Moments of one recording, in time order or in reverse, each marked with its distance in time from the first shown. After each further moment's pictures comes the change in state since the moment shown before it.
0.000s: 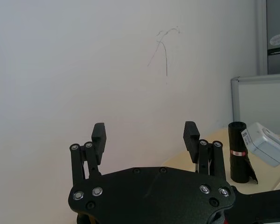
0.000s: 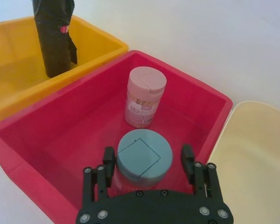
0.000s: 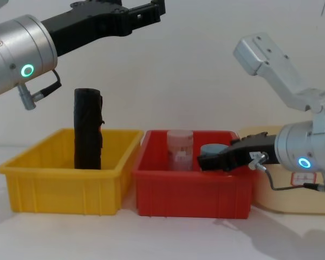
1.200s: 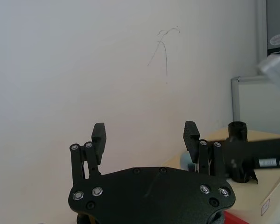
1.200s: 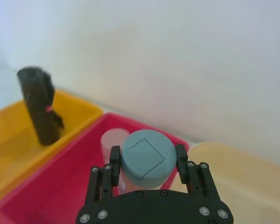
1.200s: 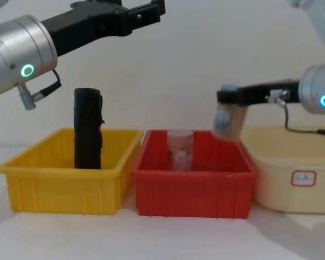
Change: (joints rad) left arm 0.000 0.000 0.000 0.000 0.000 0.000 0.000; right arm 0.006 -0.028 0.130 -0.117 0.107 0.014 -0.018
